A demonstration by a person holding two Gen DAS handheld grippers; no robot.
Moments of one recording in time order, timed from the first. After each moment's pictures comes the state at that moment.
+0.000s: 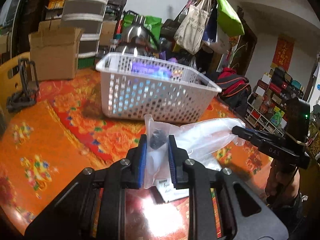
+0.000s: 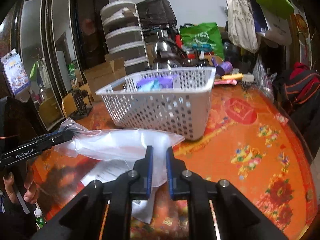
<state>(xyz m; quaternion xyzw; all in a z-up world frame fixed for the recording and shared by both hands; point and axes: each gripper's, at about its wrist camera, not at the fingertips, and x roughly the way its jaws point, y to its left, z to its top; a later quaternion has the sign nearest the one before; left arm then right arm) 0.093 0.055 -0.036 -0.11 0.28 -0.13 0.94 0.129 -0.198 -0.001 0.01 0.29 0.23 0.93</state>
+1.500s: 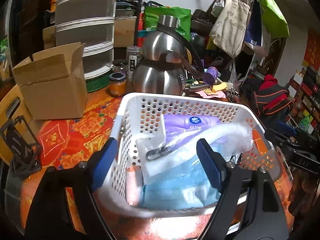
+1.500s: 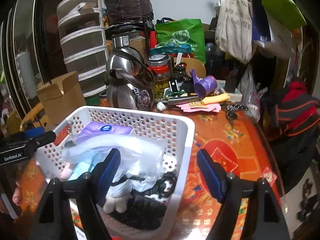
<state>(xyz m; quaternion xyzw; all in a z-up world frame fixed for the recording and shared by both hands) 0.344 0.076 0.021 -0.08 0.34 -0.02 0.94 0.336 -0.187 0.051 -0.01 0.34 0.14 0.93</state>
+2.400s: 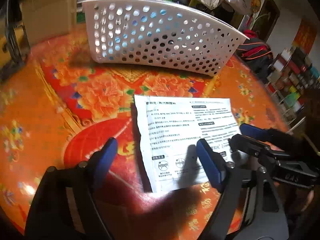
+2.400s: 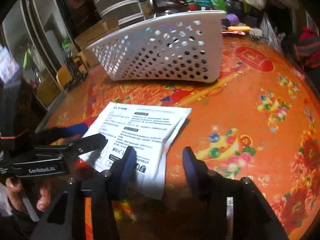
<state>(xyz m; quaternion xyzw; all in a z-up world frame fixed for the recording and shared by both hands) 0.144 0.012 -0.105 -0.09 0.44 -0.08 0.89 0.143 -0.169 -0.071 0.02 0.44 0.23 0.87</state>
